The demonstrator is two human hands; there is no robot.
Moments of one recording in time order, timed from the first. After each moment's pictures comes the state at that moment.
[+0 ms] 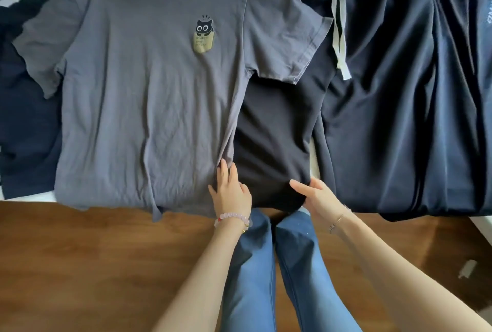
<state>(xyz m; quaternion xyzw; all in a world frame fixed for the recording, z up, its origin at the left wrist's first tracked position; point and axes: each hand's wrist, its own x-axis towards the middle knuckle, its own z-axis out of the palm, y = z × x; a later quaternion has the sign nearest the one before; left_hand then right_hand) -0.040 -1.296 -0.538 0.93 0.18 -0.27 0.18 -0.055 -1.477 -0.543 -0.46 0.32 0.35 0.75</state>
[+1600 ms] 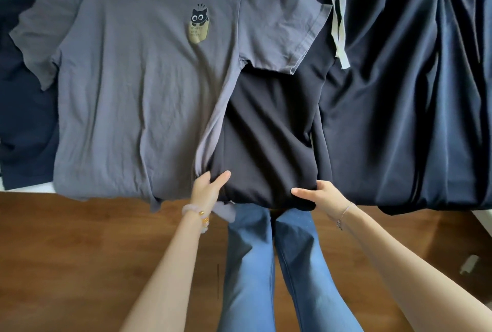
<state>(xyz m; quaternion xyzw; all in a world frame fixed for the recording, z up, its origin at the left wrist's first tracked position) -0.038 -1.253 -0.522 0.74 0.38 -0.27 0.48 -0.069 -1.504 -0.557 -0.60 0.33 0.41 0.60</state>
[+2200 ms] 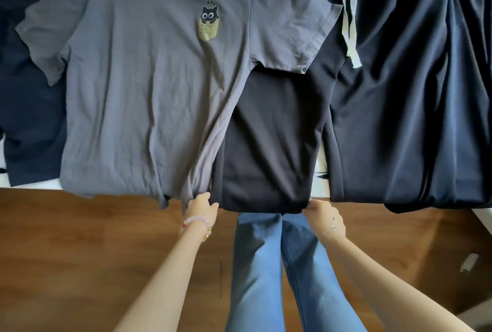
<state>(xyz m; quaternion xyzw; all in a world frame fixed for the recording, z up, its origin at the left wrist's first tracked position) -0.071 -1.207 -0.538 0.86 0.26 -0.42 0.13 -0.110 -1.457 -0.557 -0.78 0.36 0.44 0.28</state>
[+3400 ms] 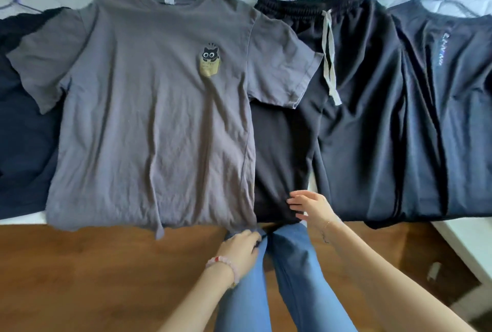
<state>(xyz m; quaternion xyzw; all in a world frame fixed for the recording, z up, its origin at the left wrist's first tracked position) -0.089 -1.249 -0.506 0.84 -0.12 -0.50 0.17 -0.044 -1.451 -0.519 -0.60 0.44 0.34 0.58</state>
